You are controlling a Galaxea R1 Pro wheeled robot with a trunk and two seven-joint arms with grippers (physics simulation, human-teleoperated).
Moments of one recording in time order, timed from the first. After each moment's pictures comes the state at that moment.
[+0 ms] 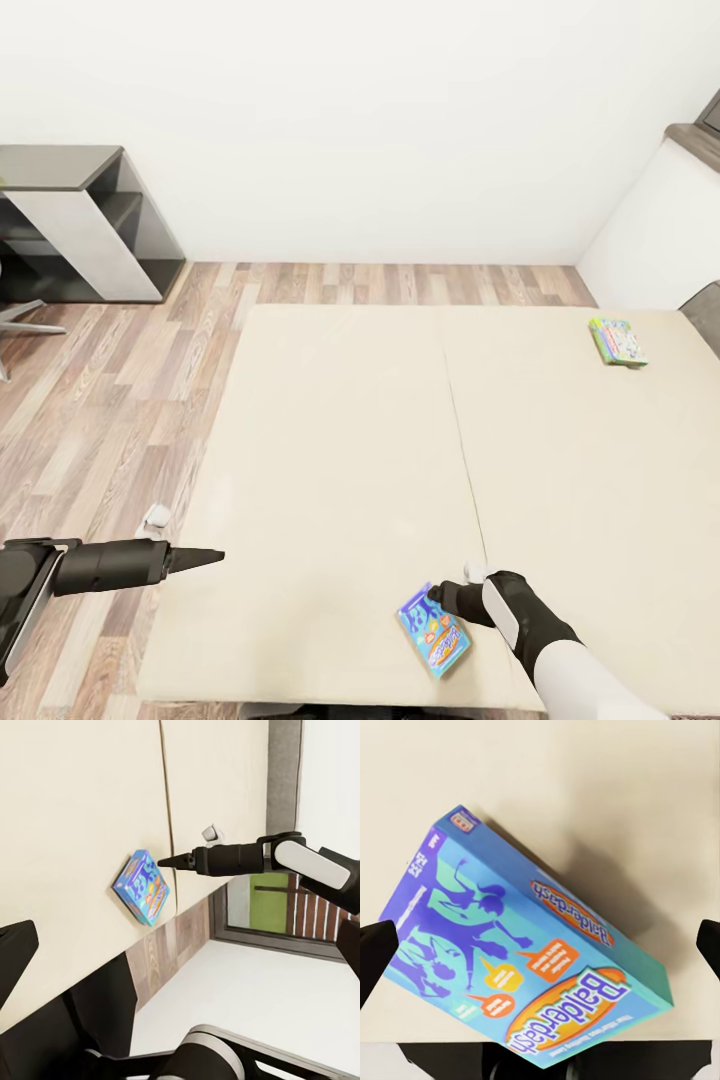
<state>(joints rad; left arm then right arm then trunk) -0.36 0.37 0.20 -1.33 -0.01 1.01 -1.48 -0.64 0.03 -0.13 -0.43 -0.17 0.56 0.06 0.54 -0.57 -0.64</state>
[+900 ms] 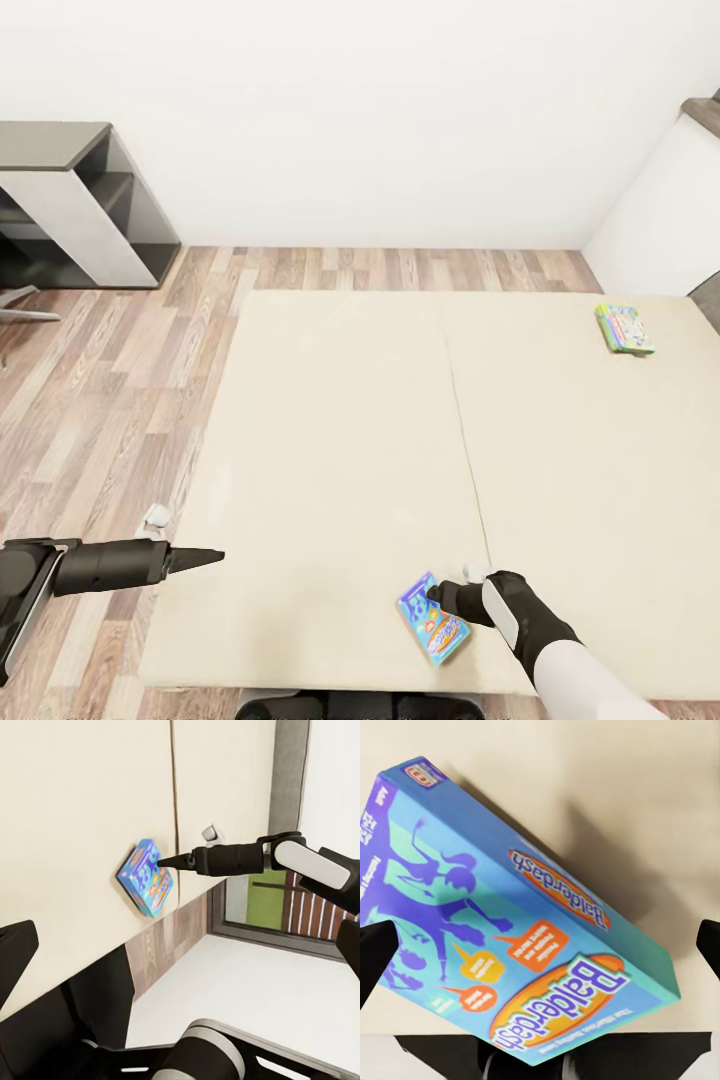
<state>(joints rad) -0.36 0.37 0.20 -1.33 -0.01 1.01 -1.48 -0.64 0.03 -0.12 -0.43 -0.17 0.56 0.07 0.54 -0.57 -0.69</state>
